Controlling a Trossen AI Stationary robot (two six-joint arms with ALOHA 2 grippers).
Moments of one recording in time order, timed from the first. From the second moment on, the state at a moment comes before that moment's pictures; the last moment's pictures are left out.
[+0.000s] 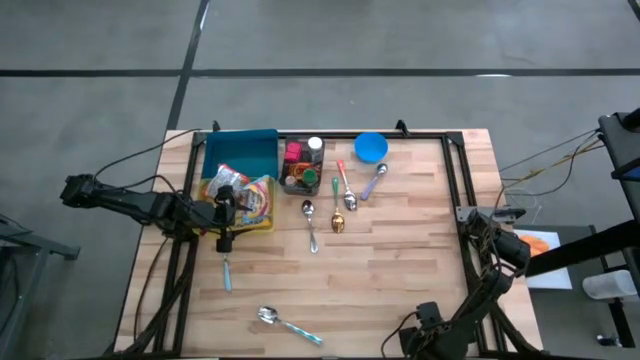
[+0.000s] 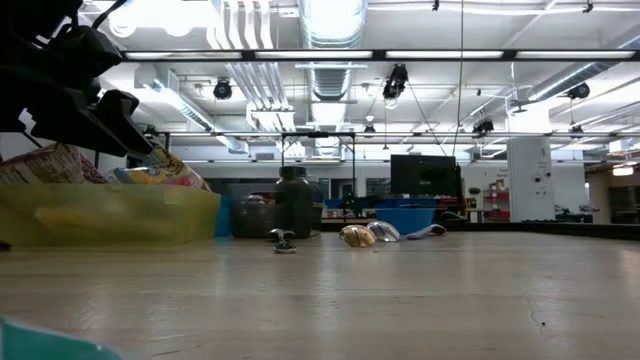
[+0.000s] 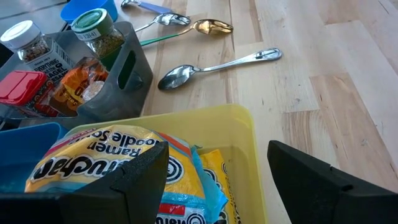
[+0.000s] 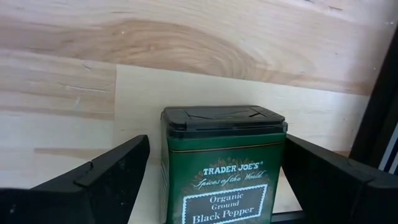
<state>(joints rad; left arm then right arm) -0.20 0.48 0.29 -0.47 -0.32 0.05 0.98 2.11 1.49 -1.16 -0.17 2.41</state>
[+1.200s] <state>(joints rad) -0.20 0.48 0.29 -0.47 -0.32 0.05 0.98 2.10 1.49 -1.15 -0.18 2.39</state>
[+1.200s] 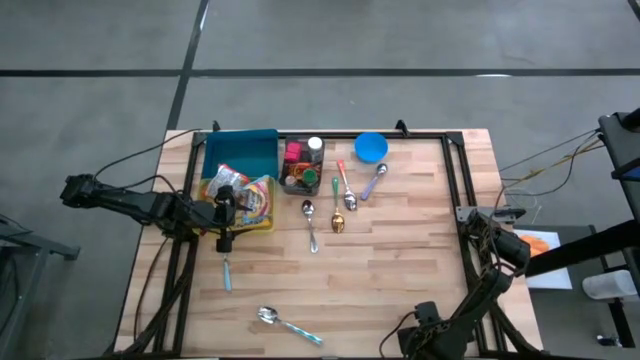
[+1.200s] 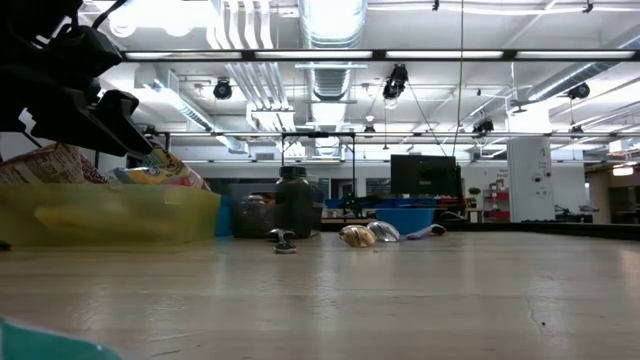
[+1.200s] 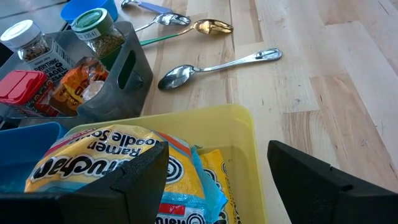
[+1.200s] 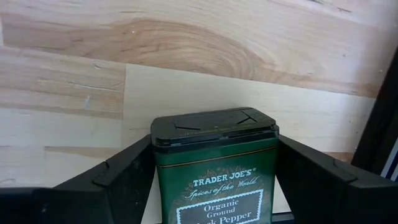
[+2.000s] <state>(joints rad) -0.20 0.48 0.29 -0.47 -0.32 0.05 0.96 1.95 1.47 -1.37 0.25 2.35</state>
